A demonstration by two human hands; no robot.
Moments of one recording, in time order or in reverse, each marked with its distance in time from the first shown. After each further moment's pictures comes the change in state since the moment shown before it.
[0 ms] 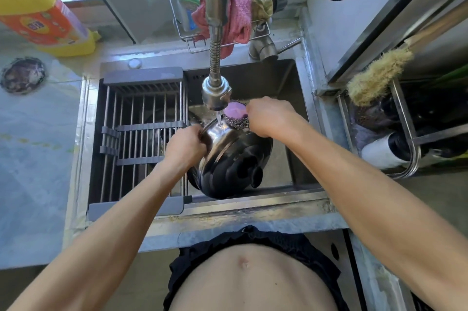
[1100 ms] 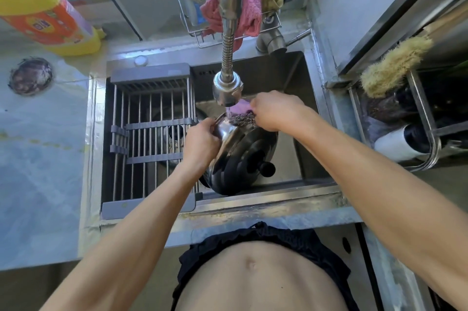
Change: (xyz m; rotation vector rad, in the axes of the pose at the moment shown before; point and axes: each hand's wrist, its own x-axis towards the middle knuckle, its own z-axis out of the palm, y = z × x) left_hand -0.007 0.011 0.006 -0.153 0.091 -0.045; right_hand 0.005 -0.009 0.002 0.034 -0.029 0.029
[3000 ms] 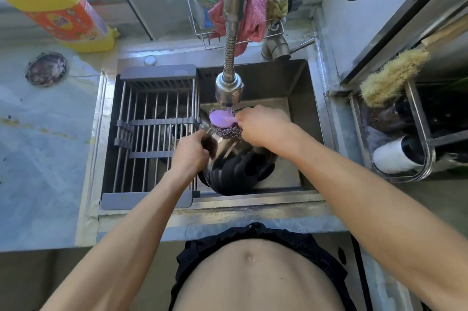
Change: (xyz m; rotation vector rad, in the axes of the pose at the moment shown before) left_hand -0.015 -0.031 -0.004 0.058 -0.076 -0.115; right_hand -0.018 -0.019 0.013 -0.063 0.036 -0.143
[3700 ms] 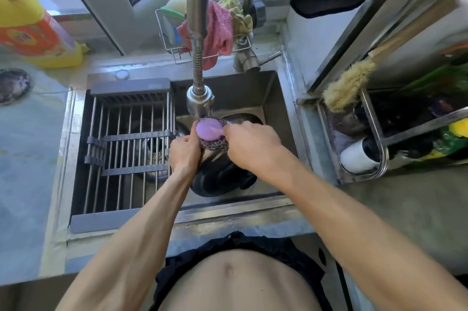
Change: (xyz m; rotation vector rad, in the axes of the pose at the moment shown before) left_hand 0.026 0.035 0.041 -0.595 0.221 -0.240; right_hand -0.043 0.016 0.002 0.065 0.143 0.015
